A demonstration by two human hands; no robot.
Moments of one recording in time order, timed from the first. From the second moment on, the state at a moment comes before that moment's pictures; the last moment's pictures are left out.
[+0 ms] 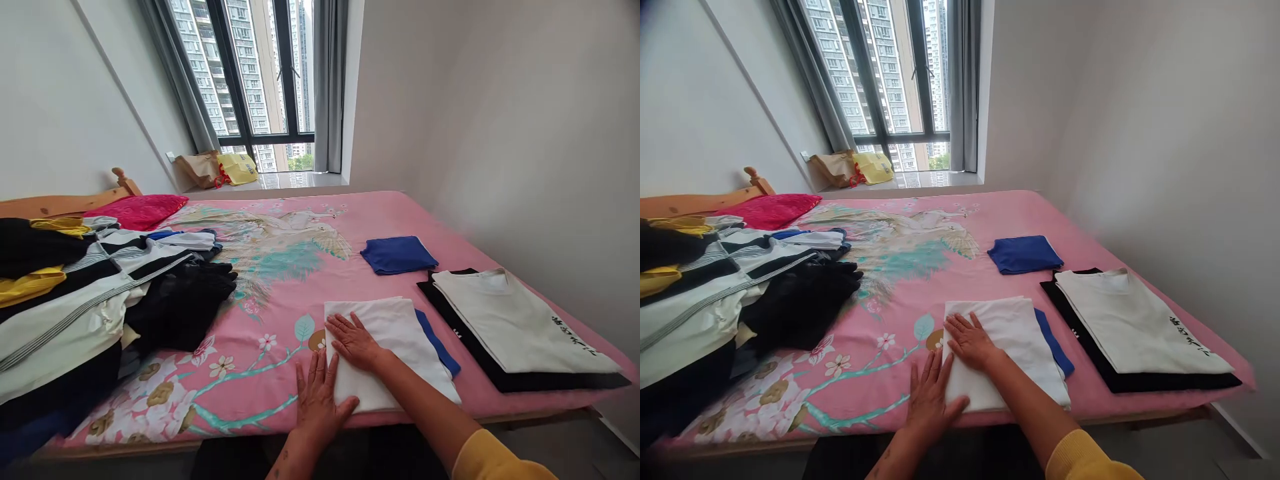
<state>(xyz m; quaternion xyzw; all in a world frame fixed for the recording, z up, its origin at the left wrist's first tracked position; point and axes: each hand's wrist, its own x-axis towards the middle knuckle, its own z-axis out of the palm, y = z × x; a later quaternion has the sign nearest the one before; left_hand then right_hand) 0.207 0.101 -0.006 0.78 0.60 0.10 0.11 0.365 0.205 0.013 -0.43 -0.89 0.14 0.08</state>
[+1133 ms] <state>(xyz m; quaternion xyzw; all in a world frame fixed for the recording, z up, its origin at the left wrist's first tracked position) 0.174 0.194 0.152 0.46 0.48 0.53 0.53 0.436 0.345 0.201 -0.49 -0.71 0.43 0.26</state>
